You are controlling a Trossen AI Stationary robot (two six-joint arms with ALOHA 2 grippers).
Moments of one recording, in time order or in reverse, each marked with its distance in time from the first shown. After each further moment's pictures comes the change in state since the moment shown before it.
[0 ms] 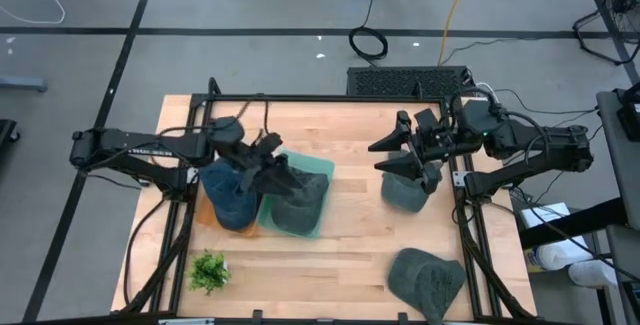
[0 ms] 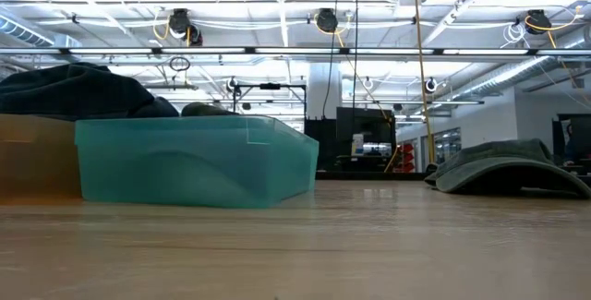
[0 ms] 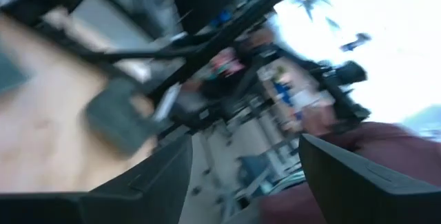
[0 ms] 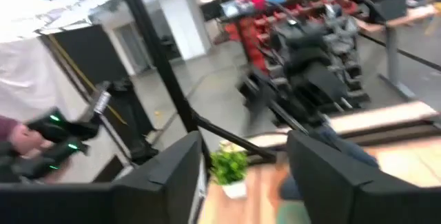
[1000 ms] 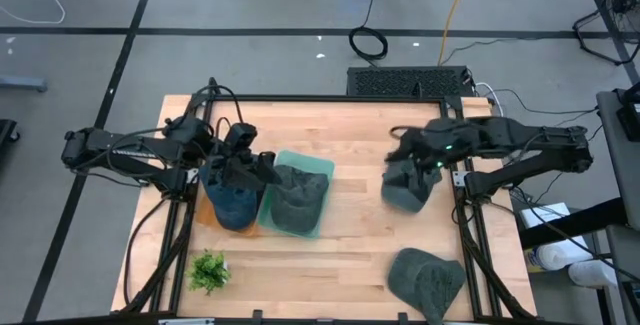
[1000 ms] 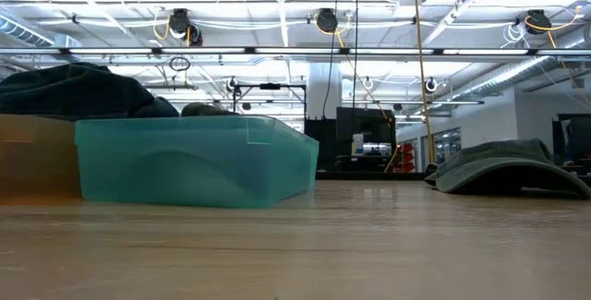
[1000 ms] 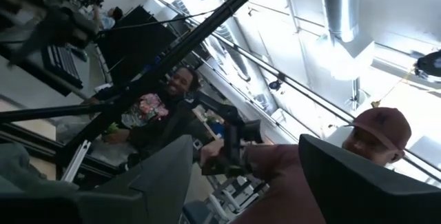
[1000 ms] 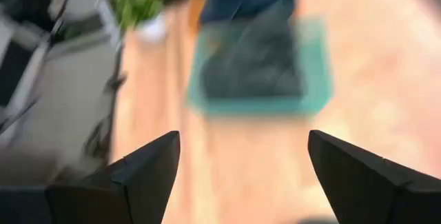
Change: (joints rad) left arm -0.080 -0.120 0.000 0.262 -0.079 -0.180; right arm -0.024 0.019 0.001 -0.659 0.049 -0.007
